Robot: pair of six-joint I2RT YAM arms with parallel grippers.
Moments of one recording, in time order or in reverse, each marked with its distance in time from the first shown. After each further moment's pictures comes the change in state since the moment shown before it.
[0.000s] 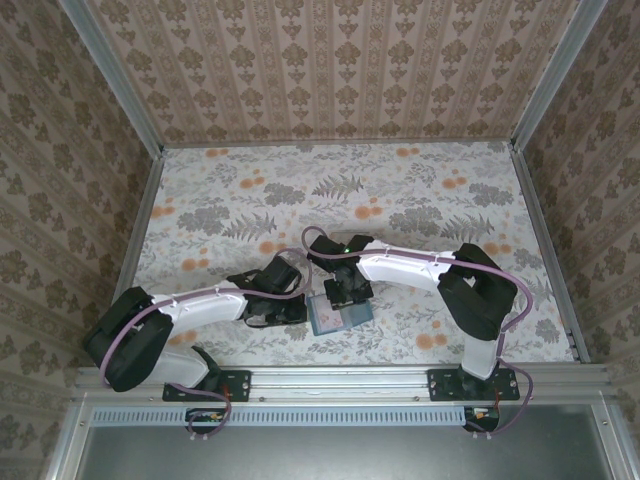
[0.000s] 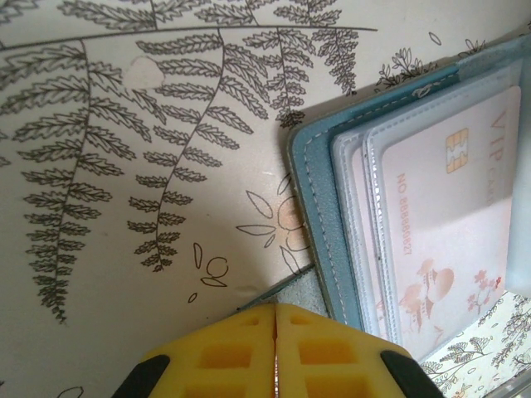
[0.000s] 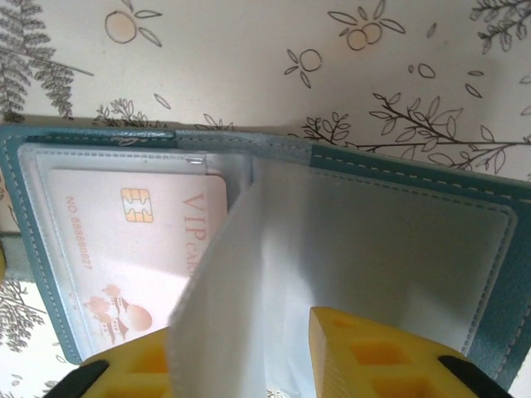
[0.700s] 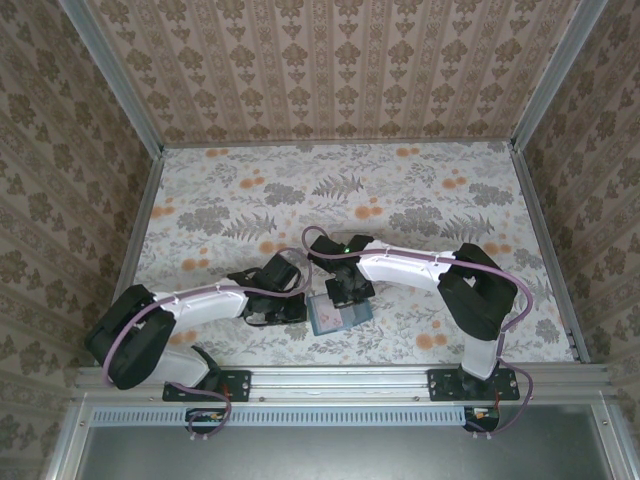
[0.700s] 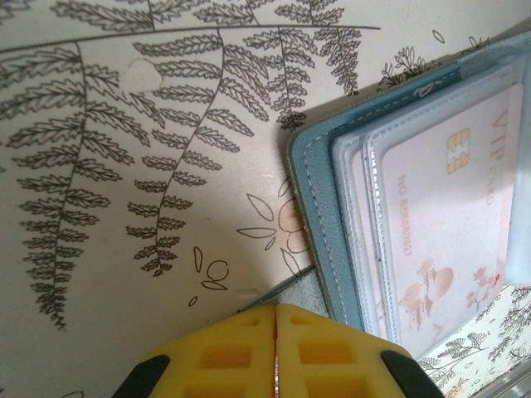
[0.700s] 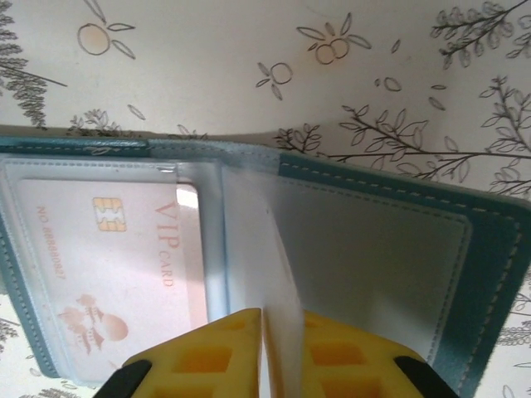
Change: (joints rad) left arm 0.023 0.020 0.014 -0.014 0.031 0.023; right arm -0.004 0.000 -0.004 -0.008 0.047 -0.013
